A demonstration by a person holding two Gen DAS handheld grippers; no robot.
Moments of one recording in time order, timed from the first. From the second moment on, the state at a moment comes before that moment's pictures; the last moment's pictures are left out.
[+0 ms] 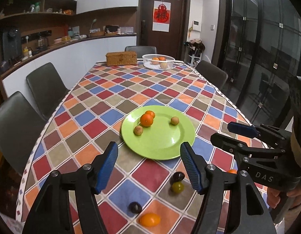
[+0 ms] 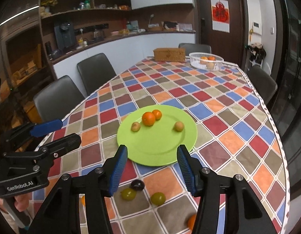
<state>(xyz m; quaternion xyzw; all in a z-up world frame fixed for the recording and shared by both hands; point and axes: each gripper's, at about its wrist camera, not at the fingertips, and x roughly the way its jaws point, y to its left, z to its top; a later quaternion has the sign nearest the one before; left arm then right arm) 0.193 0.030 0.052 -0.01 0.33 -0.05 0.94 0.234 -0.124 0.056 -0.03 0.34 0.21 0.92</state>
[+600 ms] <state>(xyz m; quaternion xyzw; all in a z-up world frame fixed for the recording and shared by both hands) 0.128 0.045 0.015 0.00 0.32 -0.01 0.95 0.178 -0.099 0.025 -0.07 0.32 0.25 0.91</state>
